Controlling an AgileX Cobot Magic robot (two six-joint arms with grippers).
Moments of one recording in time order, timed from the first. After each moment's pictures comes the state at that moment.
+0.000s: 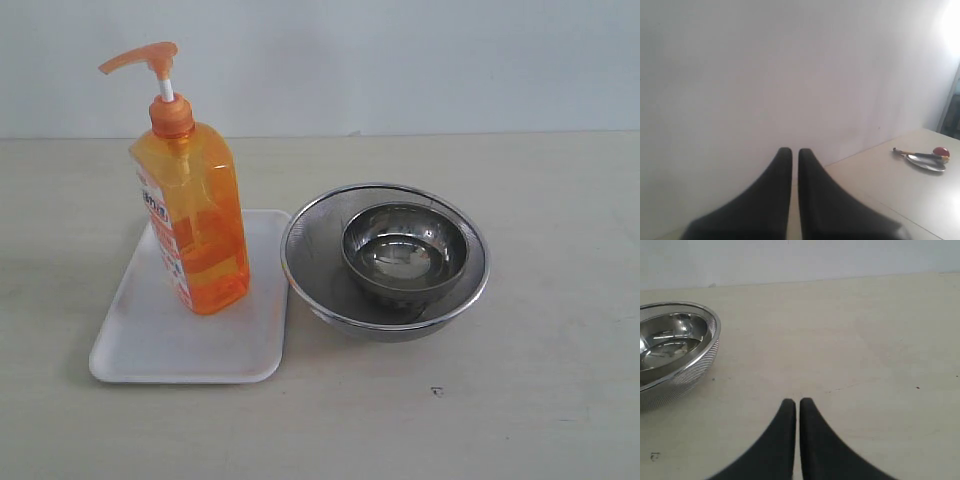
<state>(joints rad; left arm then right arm) -0.10 0.88 -1.03 1.74 -0.66 -1.99 0.07 0.01 0.00 -0.07 0.37 0.13</state>
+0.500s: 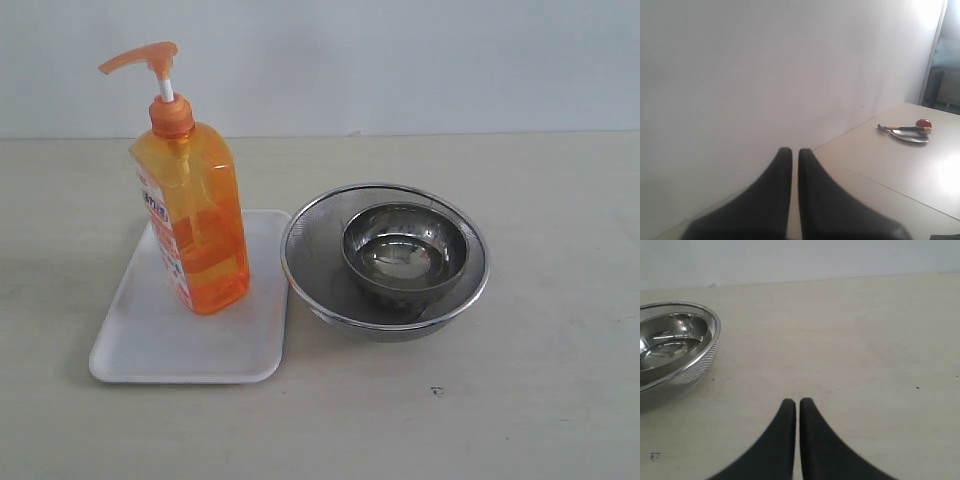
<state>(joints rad) -0.10 0.89 -1.03 1.74 -0.76 -1.90 0.07 0.01 0.00 -0.07 0.37 0.13</state>
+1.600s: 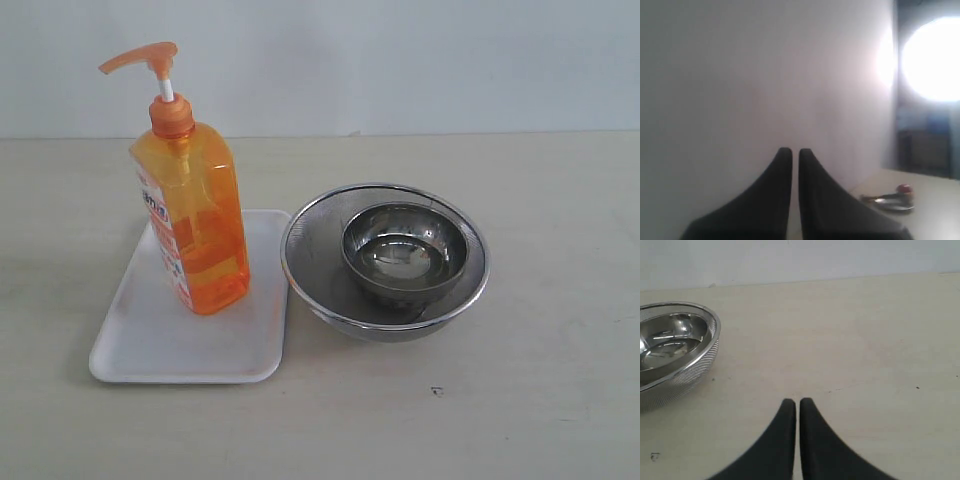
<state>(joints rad) -0.10 0.89 -0.98 1.26 -0.83 -1.49 0.07 0.01 0.00 -0.07 0.37 0.13</state>
